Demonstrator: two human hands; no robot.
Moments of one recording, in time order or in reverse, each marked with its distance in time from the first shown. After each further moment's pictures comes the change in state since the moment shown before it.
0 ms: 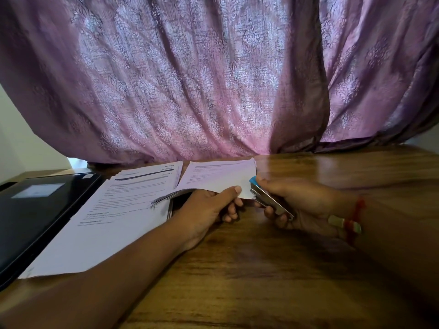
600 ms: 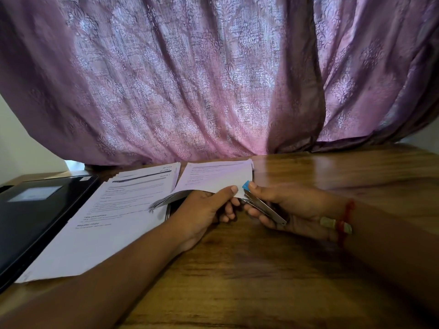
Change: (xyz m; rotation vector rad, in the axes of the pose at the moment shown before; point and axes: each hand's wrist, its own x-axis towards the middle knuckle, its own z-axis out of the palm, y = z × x) left_hand -0.001 0.004 0.003 -0.043 0.015 -0.020; right_hand 0.003 0.005 0.002 0.069 -0.095 0.006
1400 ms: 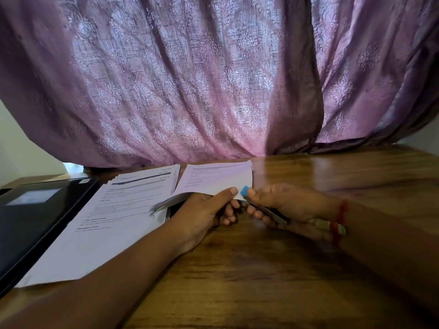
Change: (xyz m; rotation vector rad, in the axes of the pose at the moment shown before) left_hand 0.000 0.000 -0.003 -0.046 -0.049 -0.030; right_hand 0.009 0.004 -0.006 -0.107 -0.015 -0.084
